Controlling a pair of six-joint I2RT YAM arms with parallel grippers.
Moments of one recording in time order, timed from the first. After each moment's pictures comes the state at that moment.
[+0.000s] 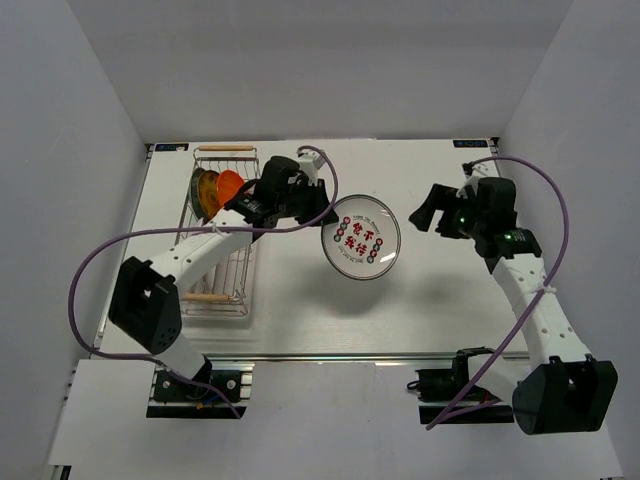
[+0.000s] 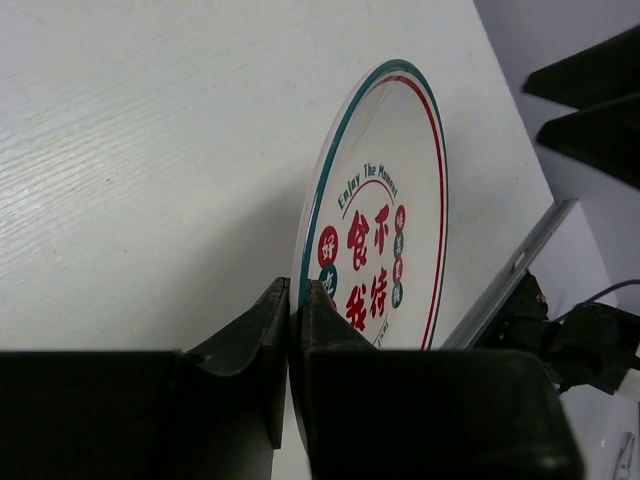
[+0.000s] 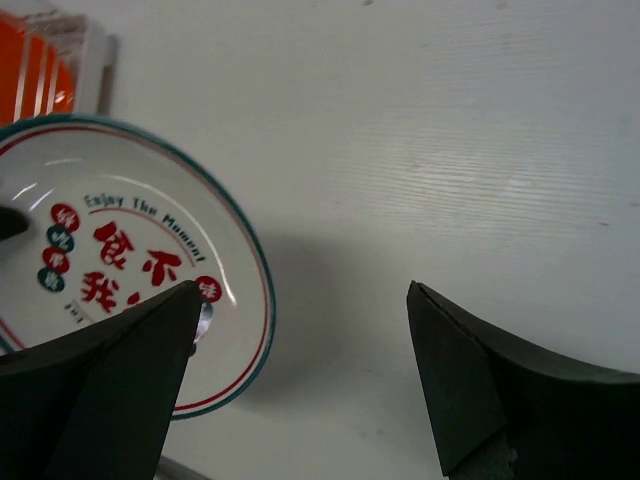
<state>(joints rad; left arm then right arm) -0.60 1.61 1.31 -0.26 0.35 -0.42 0.11 1.09 0.97 -0.47 -0.26 0.32</state>
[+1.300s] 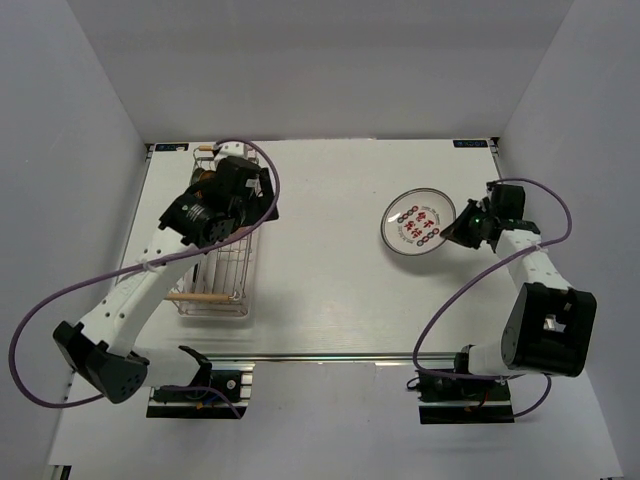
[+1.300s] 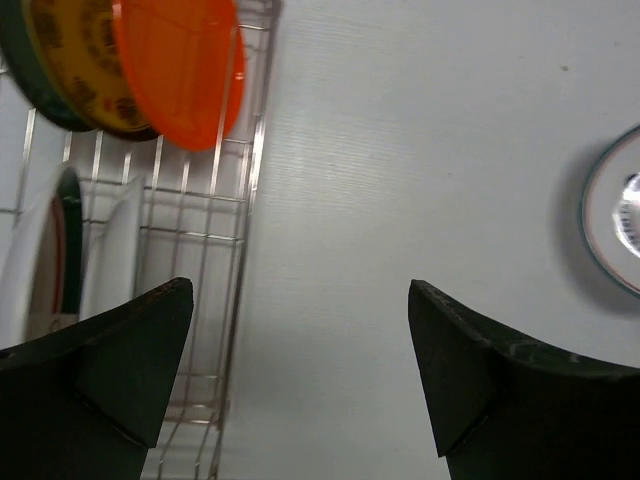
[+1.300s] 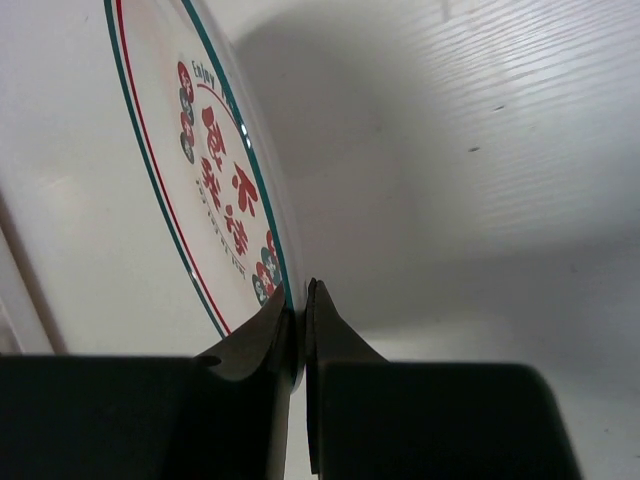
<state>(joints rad) -0.59 1.31 1.45 -0.88 -0.42 -0.53 -0.12 1.39 0.92 -0.40 -0.35 0.43</state>
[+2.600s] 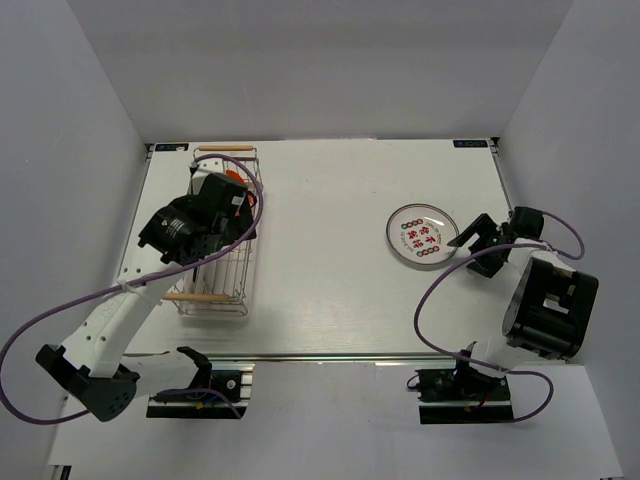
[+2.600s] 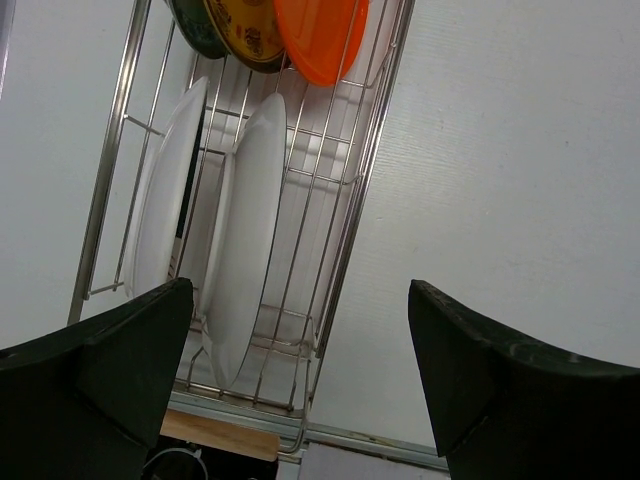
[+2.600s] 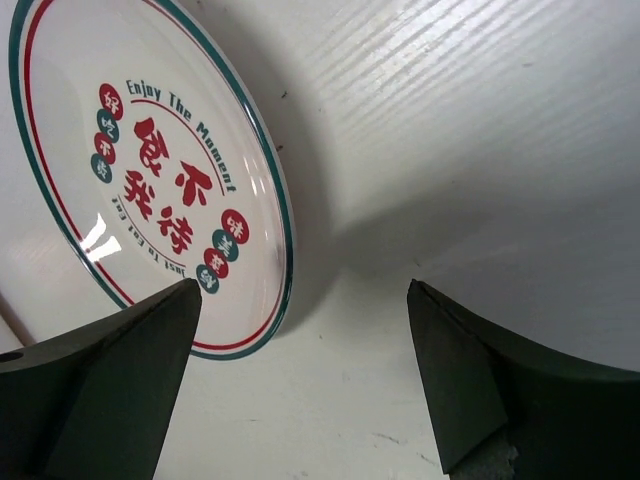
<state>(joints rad) -0.59 1.18 1.42 -1.13 -0.57 -0.59 -0.35 1.54 0.78 -0.25 -0.42 0.46</state>
